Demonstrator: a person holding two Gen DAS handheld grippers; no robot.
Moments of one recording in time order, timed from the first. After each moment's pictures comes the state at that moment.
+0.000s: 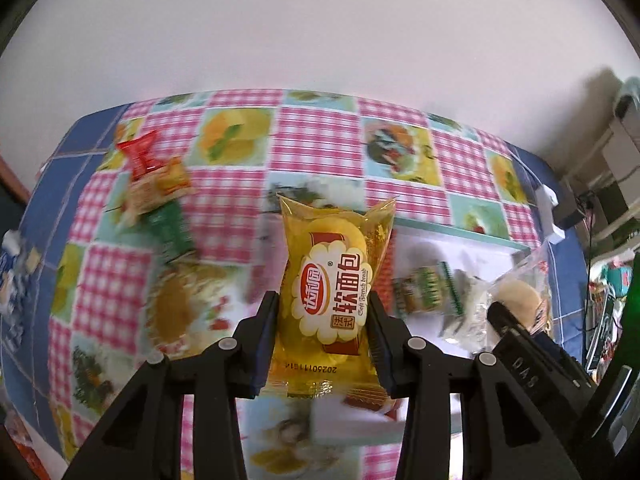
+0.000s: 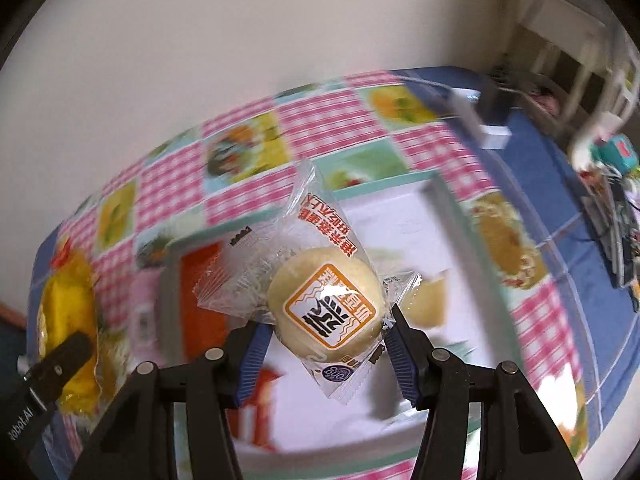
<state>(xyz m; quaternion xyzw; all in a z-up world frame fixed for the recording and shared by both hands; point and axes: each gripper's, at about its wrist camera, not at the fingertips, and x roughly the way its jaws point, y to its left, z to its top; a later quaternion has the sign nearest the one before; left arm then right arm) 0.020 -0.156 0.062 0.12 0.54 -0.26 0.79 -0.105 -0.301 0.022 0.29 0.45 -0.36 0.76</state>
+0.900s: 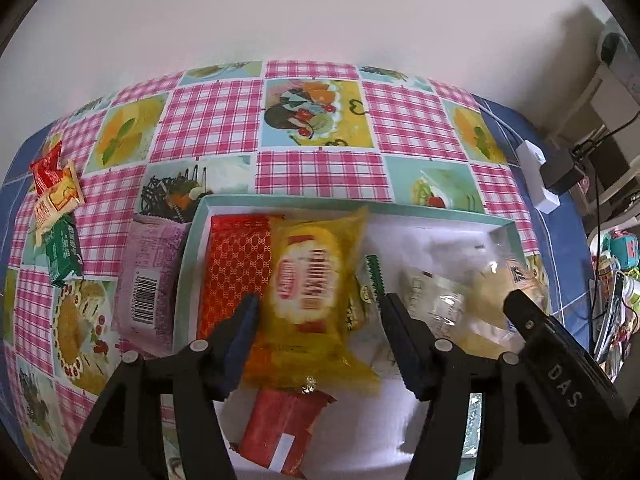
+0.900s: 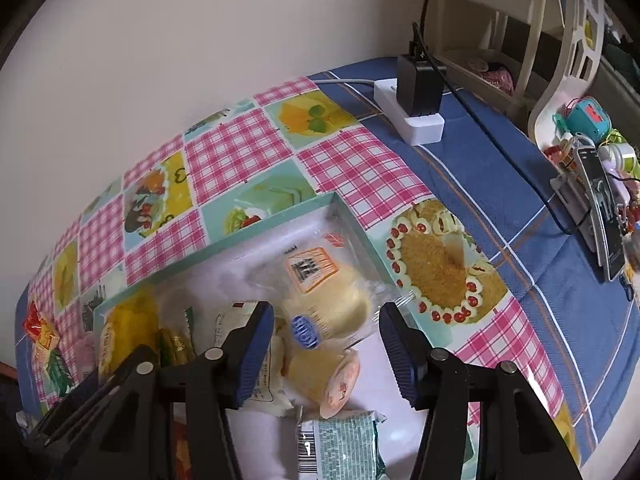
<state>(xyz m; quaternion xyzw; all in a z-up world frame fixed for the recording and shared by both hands) -0.013 -0.249 0.003 0.15 0.54 -0.30 0.77 -0.142 -0.368 0.001 0.32 0.42 -0.41 0.74</state>
